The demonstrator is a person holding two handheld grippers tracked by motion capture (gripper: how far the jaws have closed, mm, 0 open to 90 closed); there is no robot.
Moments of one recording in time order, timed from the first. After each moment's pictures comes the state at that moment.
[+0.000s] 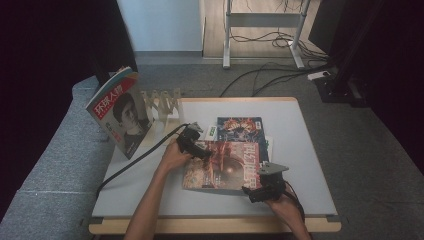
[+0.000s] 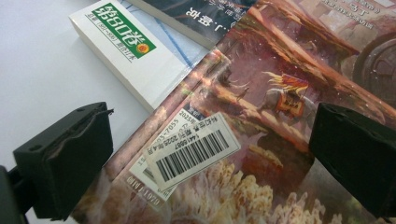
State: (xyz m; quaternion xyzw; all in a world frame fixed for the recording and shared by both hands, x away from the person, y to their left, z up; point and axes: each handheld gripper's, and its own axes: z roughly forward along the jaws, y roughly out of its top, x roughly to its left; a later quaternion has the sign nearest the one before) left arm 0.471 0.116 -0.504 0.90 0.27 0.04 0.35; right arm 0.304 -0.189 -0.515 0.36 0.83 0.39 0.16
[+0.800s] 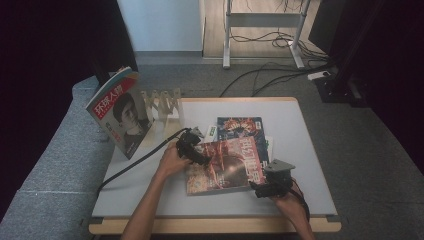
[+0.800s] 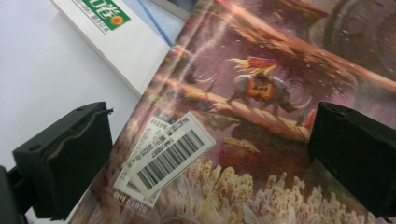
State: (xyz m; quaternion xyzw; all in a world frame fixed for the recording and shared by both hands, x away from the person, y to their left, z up) left arm 0.448 0.113 -0.498 0.92 0.26 0.05 0.31; right arm 0.312 -0.209 -0.514 0.38 0.82 0.37 0.21
